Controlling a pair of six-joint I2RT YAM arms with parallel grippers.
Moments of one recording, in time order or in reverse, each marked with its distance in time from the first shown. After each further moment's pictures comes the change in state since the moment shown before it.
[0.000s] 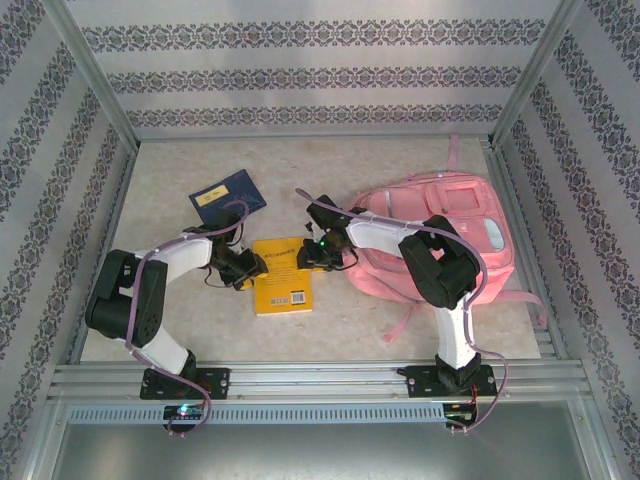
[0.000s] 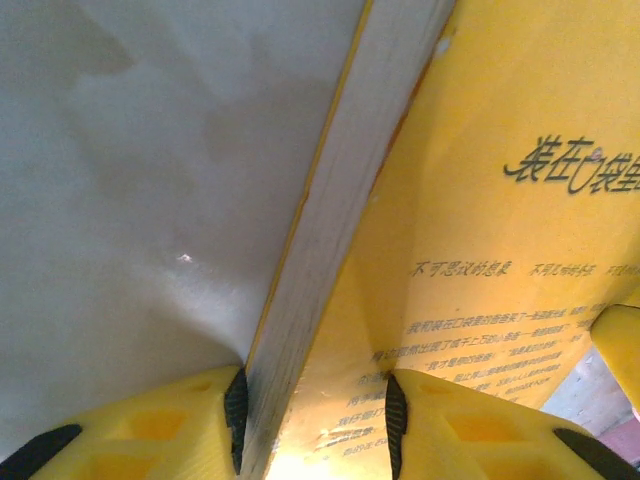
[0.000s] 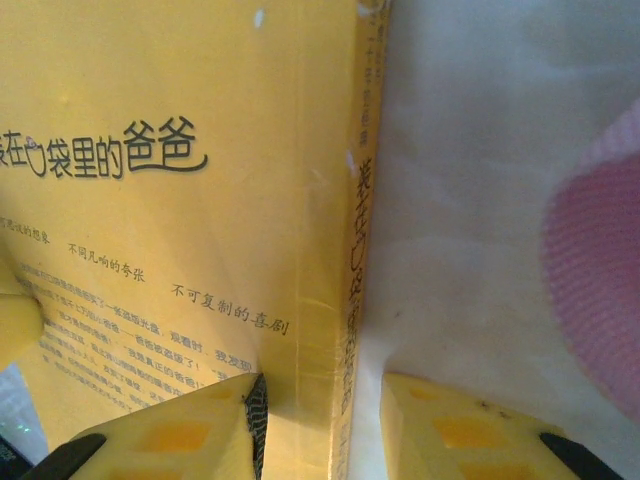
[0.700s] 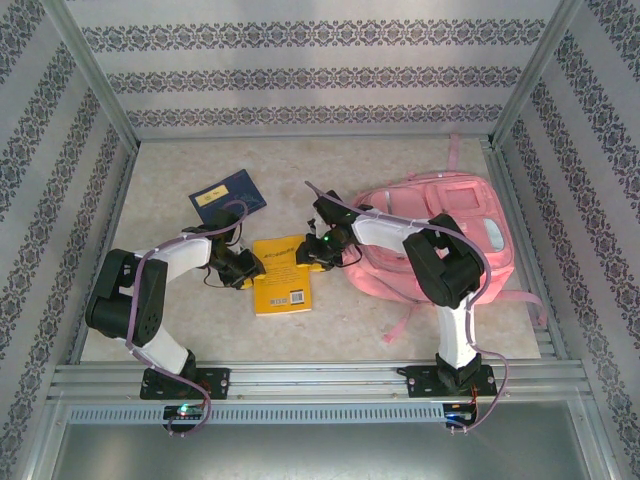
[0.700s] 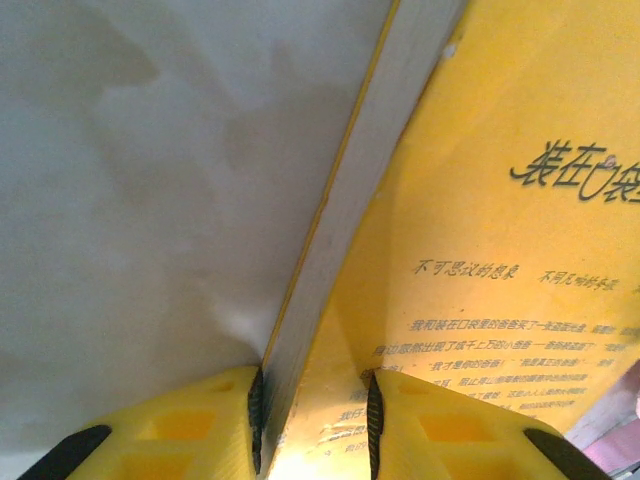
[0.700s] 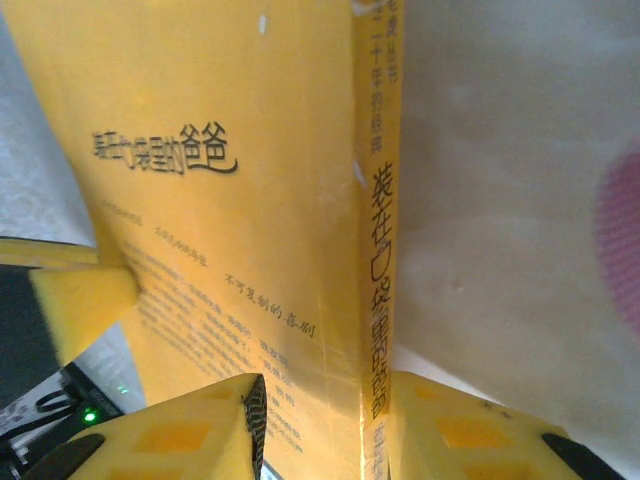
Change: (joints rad) left arm 0.007 0.003 -0.002 0.000 0.003 0.006; right arm -0.038 -0.023 -0.021 0.046 -0.161 0.064
